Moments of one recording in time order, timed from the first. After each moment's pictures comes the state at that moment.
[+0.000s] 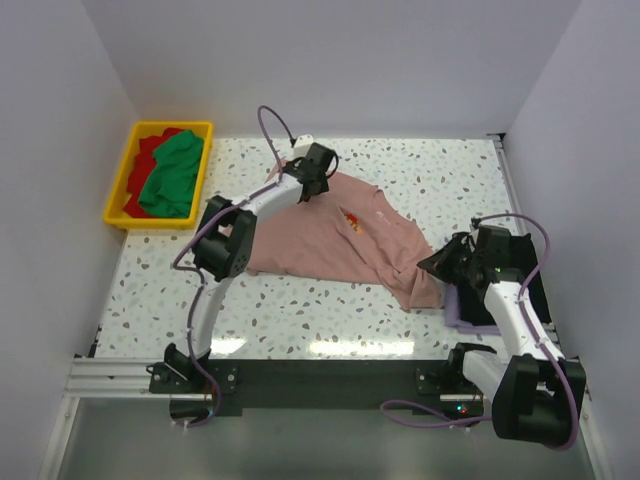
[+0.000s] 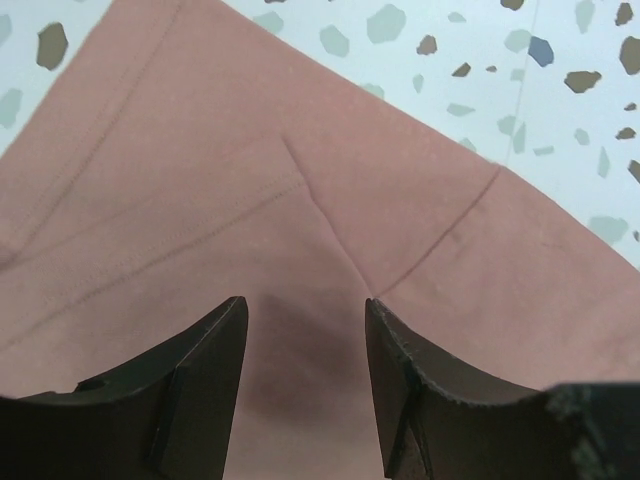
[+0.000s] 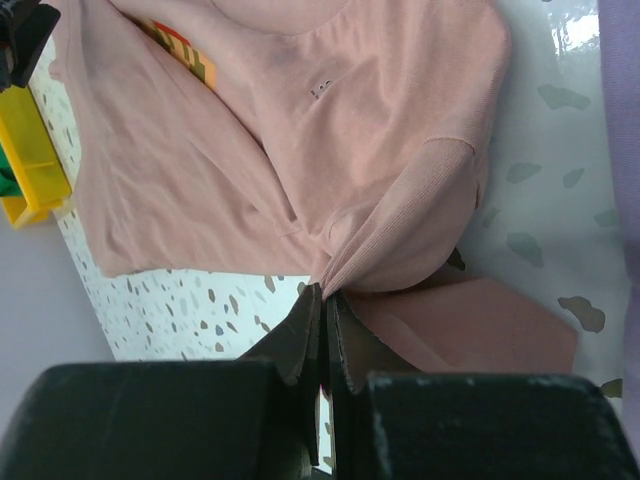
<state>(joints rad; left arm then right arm) -0.55 2.31 1.86 -0.39 -0.47 -0.65 -0.13 1.02 0.54 -0.36 -0.47 0.65</state>
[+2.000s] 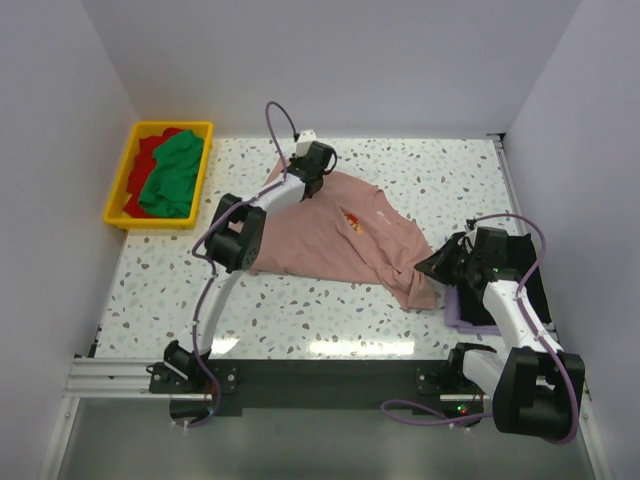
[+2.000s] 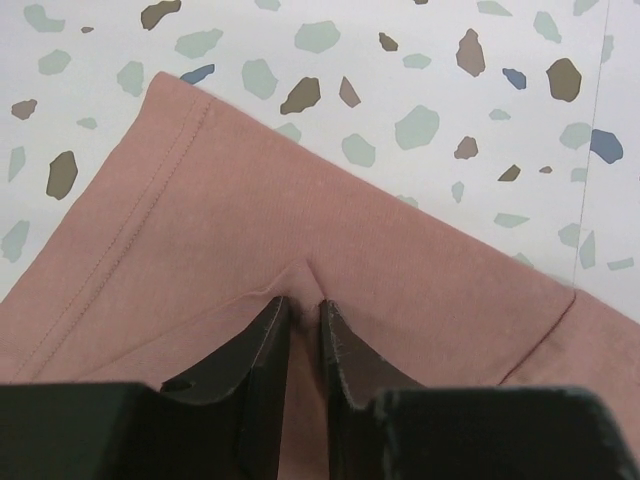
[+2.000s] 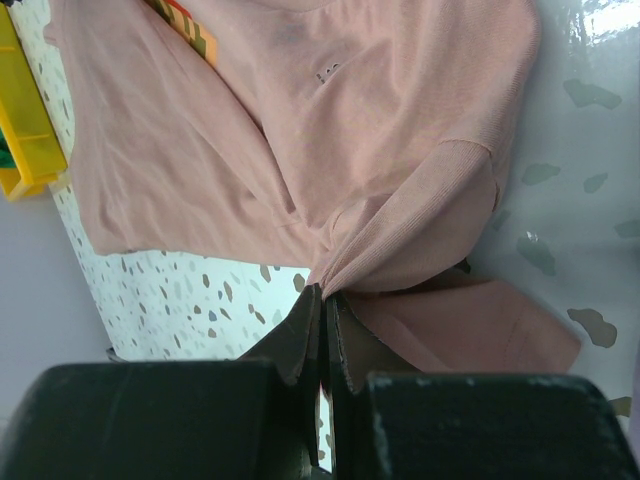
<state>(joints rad) -0.51 2.51 2.04 -0.28 -0.58 -0.47 -0.13 1.05 0.52 -0.32 -0.52 0.61</state>
